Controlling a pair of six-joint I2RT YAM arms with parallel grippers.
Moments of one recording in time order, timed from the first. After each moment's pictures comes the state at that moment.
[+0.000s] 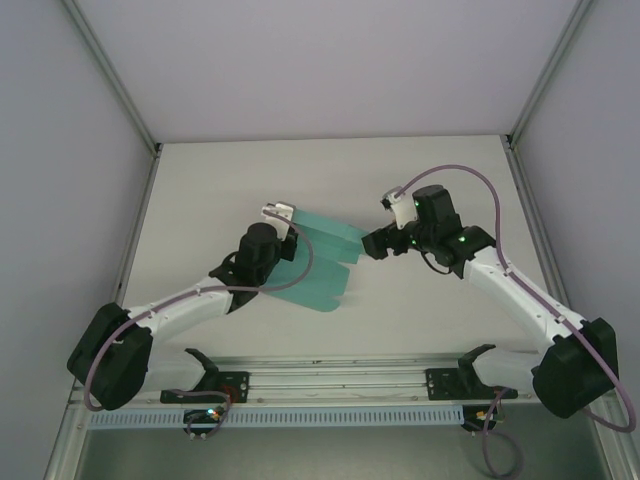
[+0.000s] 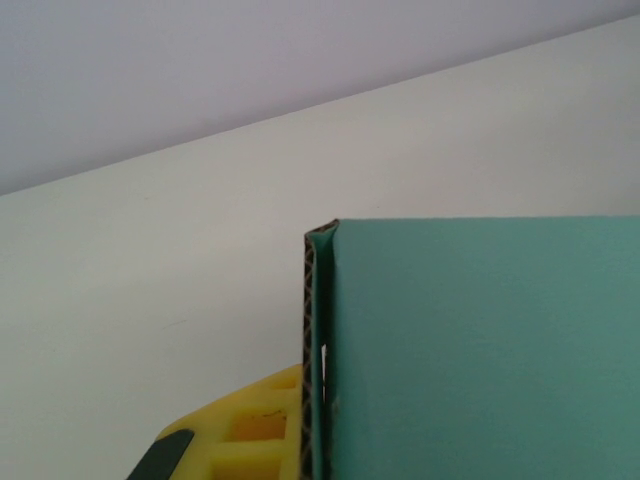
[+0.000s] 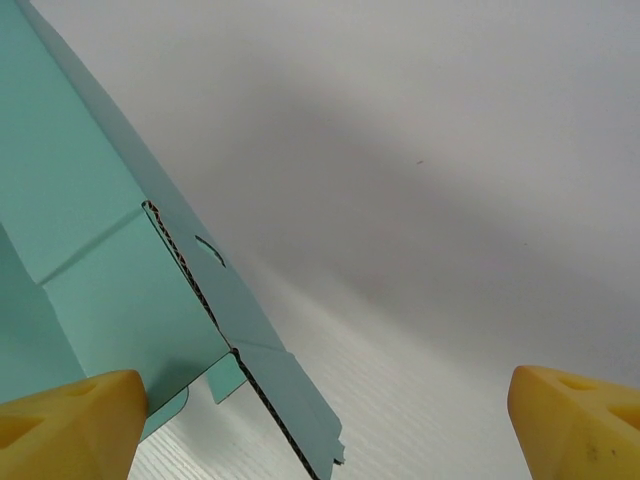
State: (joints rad) left arm -0.73 1.27 0.62 0.30 -0.32 -0.07; right arm 0.39 1.21 0.95 -0.46 -0.24 0.01
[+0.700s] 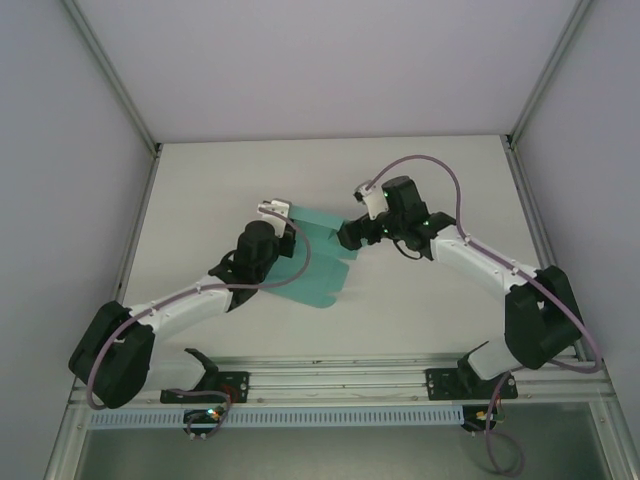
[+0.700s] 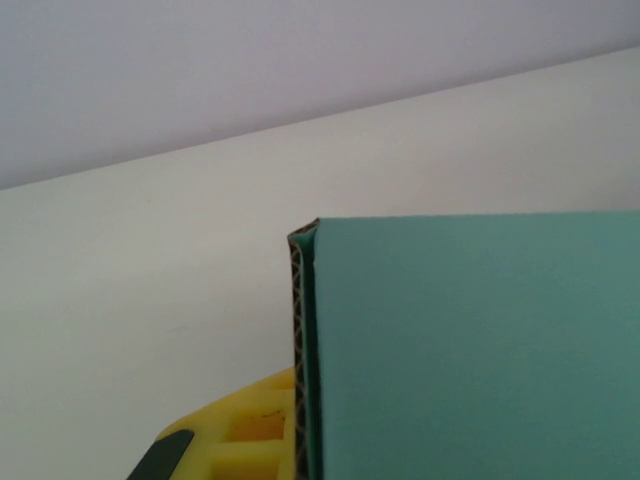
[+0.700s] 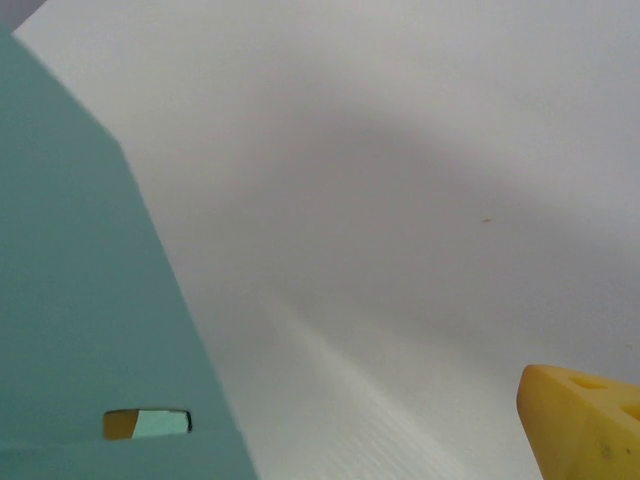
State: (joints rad) left arm -0.72 1.28 0.62 0.34 -0.31 -0.11; right arm 0.47 1.47 1.03 -0.26 -0.25 0.04
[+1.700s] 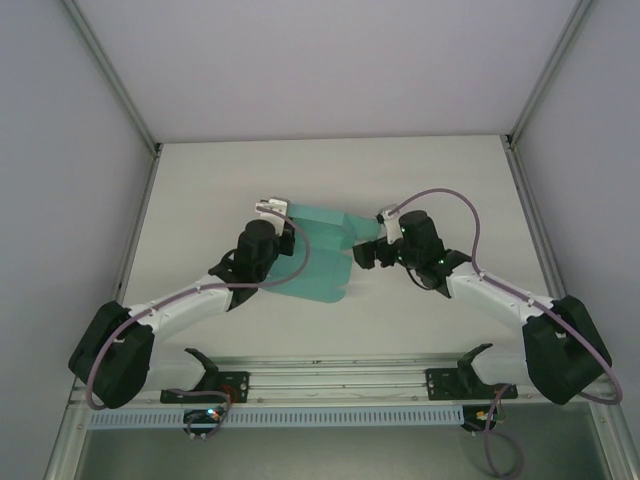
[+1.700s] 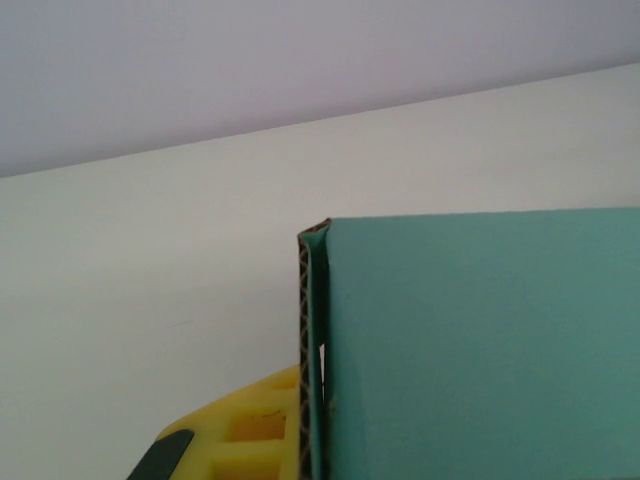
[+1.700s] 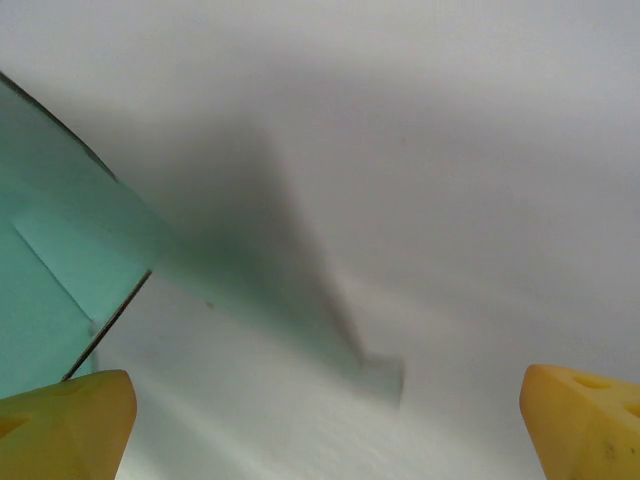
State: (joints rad) left arm -0.71 1.28 0.63 0.32 -0.34 -0.15; right arm 0.47 1.29 0.68 0.02 -0.13 0.18
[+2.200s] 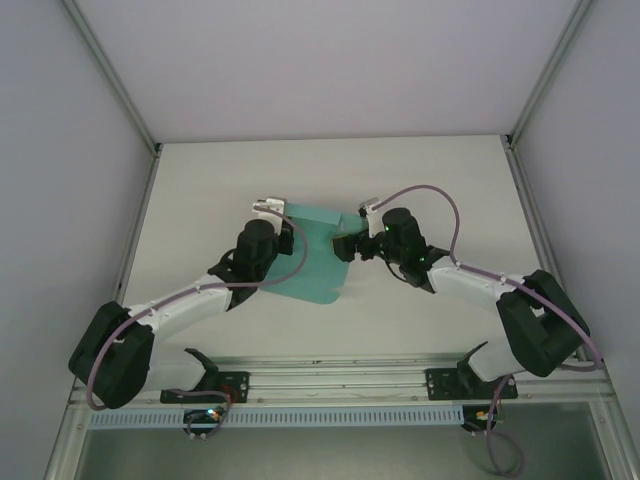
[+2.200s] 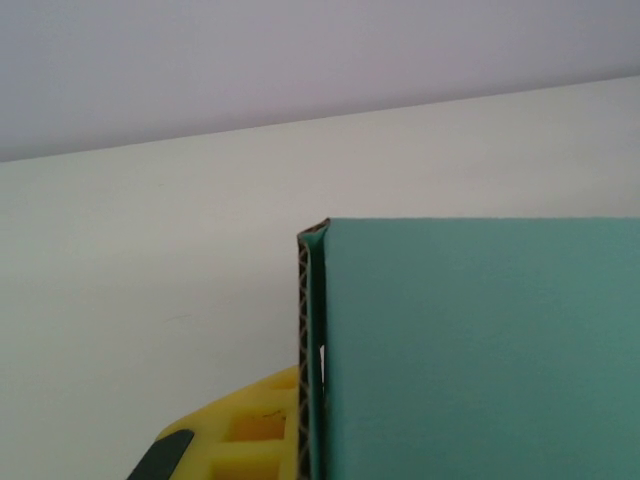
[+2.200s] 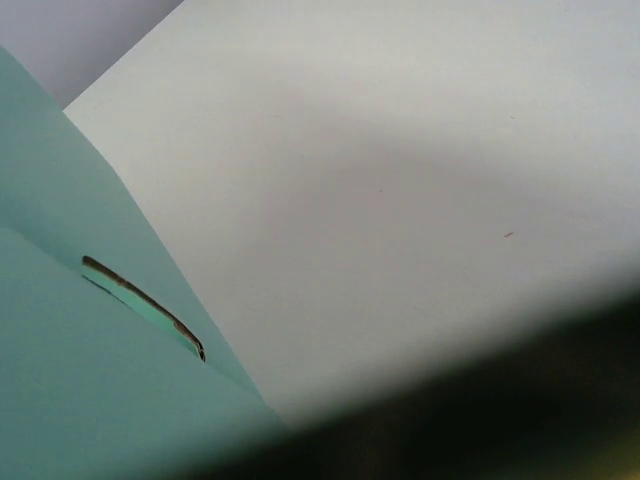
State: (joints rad) left arm -0.71 1.28 0.63 0.31 -0.34 -0.19; right arm 0.54 1.45 0.71 0.25 -0.15 0.24
